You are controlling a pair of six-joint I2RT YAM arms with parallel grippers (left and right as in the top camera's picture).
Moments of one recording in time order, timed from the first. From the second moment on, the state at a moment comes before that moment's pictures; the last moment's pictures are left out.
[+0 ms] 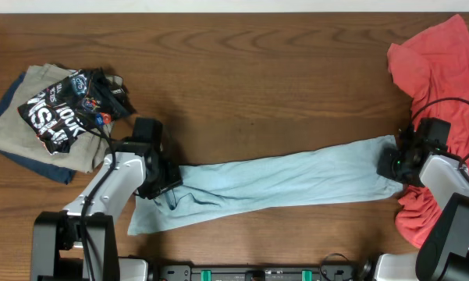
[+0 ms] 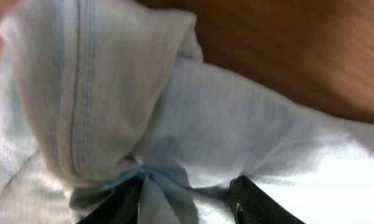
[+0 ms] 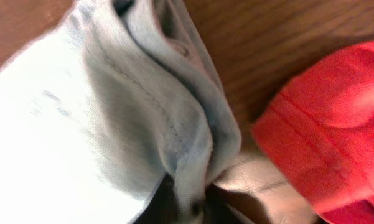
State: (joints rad) left arm -0.09 1.53 0.74 -0.74 0.15 -0.50; right arm -0.36 1.58 0.72 -0.45 -0.07 0.05
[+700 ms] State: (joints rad) left arm -0.06 1.58 0.74 -0.35 0.12 -0.56; right arm -0.36 1.61 0.69 -0.20 -0.19 0.20
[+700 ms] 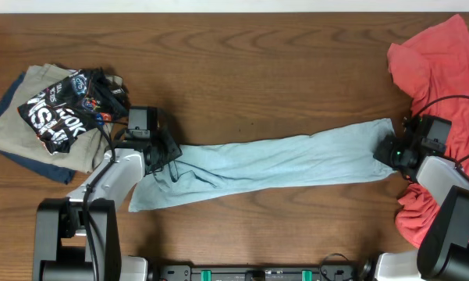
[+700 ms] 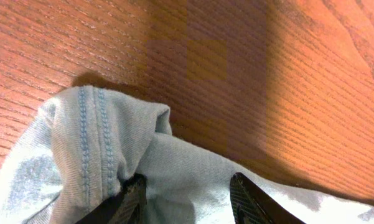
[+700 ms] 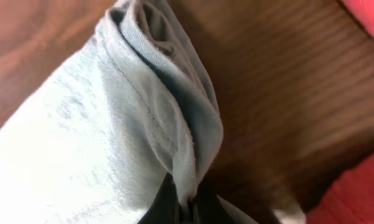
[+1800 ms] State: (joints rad) left arm -0.09 1.51 0.70 -0.65 0.05 -0.48; right arm -0.35 1.61 0.69 -0.21 -0.18 0.21
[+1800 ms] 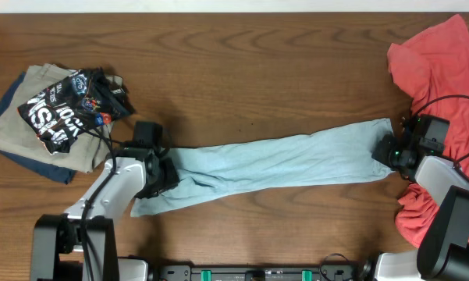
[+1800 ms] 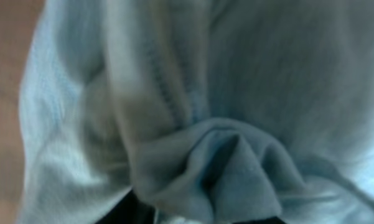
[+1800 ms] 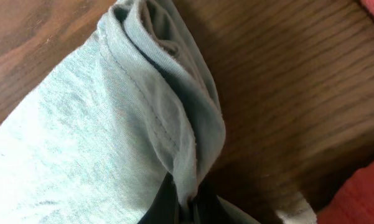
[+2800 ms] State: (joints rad) left arm 0.03 1.57 0.81 -0.72 0.19 -0.44; right arm -0.35 1.61 0.76 -0.34 -0.12 0.20
